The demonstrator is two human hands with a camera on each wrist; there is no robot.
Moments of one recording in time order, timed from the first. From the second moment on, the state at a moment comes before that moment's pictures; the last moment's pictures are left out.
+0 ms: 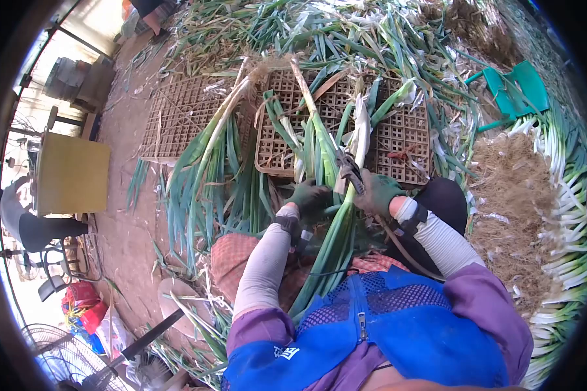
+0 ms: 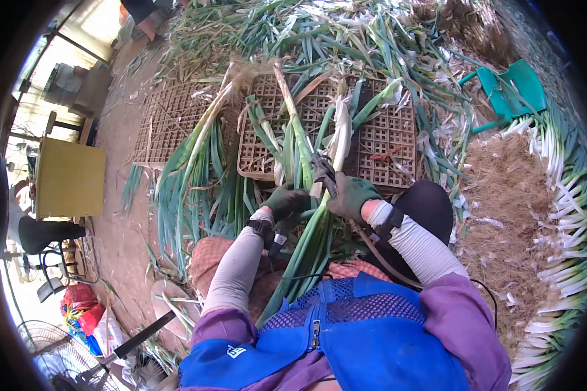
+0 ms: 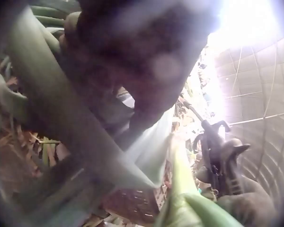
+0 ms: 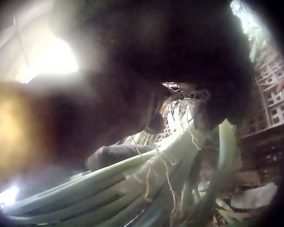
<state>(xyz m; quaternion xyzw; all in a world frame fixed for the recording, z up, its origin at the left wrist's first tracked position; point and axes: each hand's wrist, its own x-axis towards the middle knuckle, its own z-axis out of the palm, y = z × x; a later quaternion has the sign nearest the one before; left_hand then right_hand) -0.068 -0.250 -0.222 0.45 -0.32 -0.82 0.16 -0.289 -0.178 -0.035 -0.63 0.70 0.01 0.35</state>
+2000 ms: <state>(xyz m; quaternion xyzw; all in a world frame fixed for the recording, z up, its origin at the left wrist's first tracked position) 0.094 -0.398 -0.041 0.68 -0.69 -0.26 0.02 -0.310 -0.175 -0.047 -0.53 0.76 -0.07 0.37</state>
